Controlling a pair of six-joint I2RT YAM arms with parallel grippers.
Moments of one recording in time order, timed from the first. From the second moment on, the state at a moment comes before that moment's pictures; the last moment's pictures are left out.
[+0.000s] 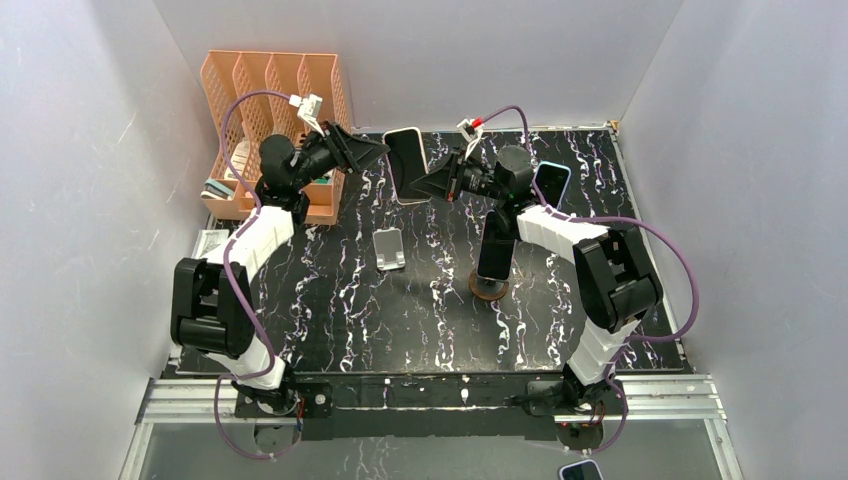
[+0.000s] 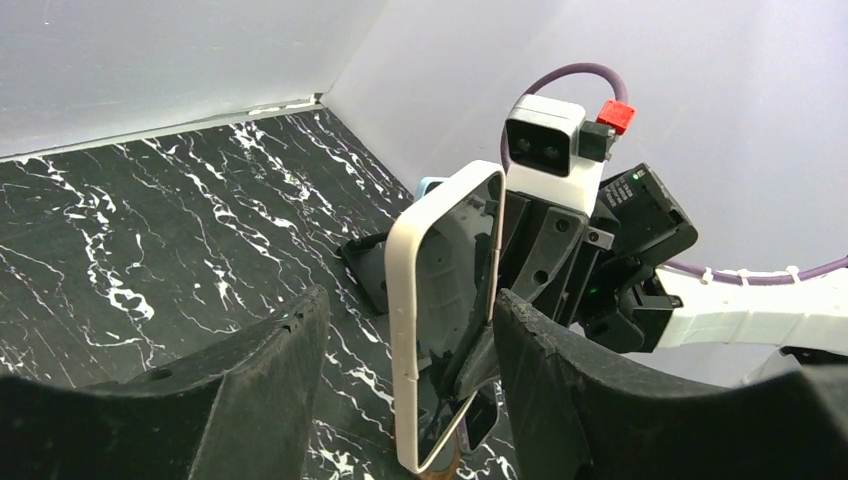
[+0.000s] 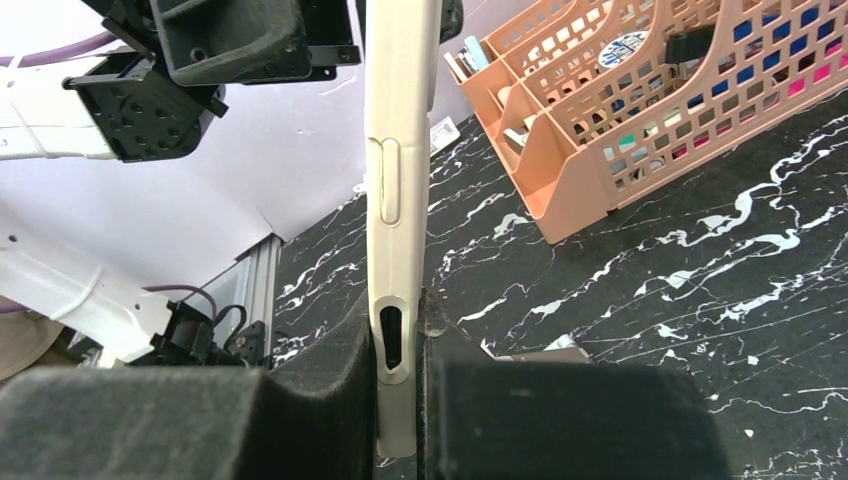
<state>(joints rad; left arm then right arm) -0.17 1.58 1.10 0.66 0.79 -0.77 0.47 1.76 1.12 0.77 -0.84 0.64</state>
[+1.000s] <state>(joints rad) -0.18 1.62 1.09 0.90 0.86 -0.89 0.52 1.83 1.18 0.88 -0.94 0.71</state>
